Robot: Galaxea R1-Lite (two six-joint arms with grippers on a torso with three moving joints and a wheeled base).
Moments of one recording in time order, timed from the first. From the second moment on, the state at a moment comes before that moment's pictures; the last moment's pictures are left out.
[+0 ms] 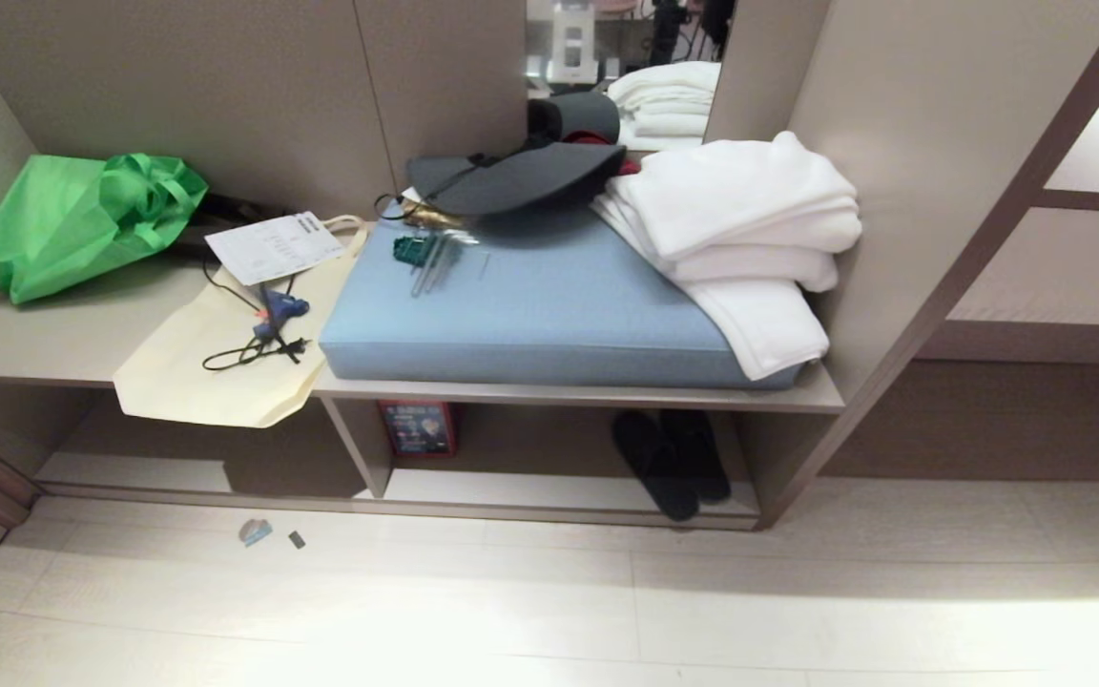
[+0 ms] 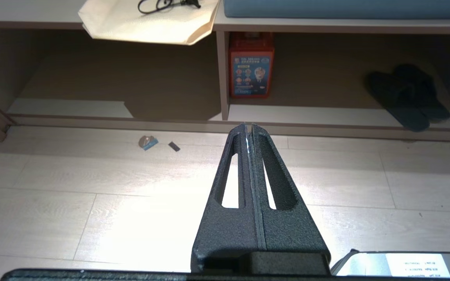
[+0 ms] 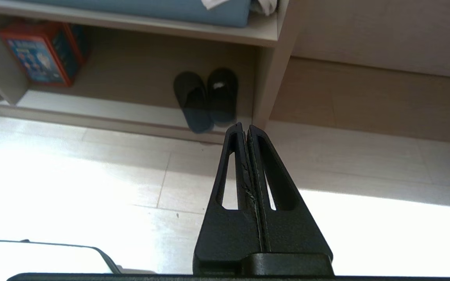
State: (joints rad) left arm 0.00 0.00 0.00 0.00 0.00 -0.01; right arm 0.00 0.00 0.00 0.01 0.01 -0.05
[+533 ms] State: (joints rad) left arm 0.00 0.00 0.00 0.00 0.00 0.00; right arm 0.00 0.00 0.00 0.01 0.01 -0.06
